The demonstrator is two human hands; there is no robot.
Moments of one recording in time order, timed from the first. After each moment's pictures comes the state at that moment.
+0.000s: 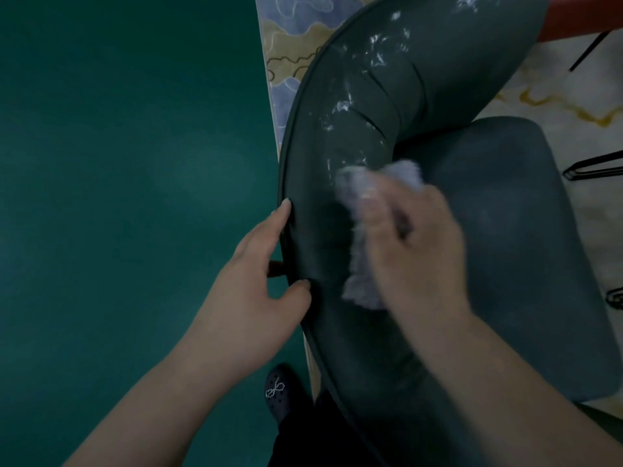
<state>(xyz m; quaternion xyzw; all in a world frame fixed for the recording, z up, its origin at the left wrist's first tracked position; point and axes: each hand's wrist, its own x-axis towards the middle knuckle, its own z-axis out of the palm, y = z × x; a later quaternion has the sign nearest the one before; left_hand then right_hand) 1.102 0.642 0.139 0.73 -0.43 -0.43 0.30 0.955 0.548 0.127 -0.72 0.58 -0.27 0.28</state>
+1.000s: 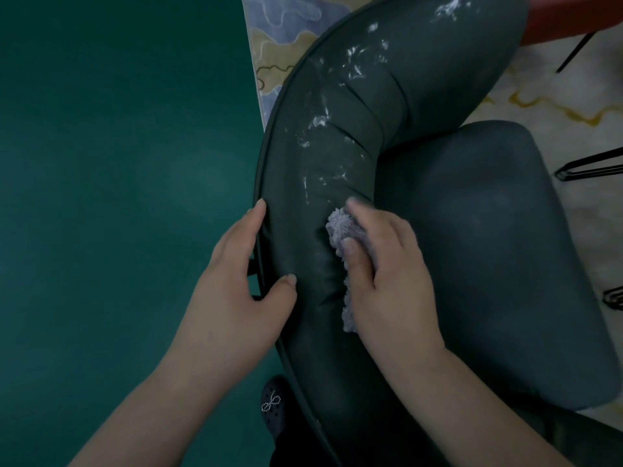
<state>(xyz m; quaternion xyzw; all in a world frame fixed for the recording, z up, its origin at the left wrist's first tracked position) 1.095 0.622 0.138 0.77 -0.40 -0.38 0.34 0.945 0.556 0.112 -0.73 0.54 -0.27 0.32</state>
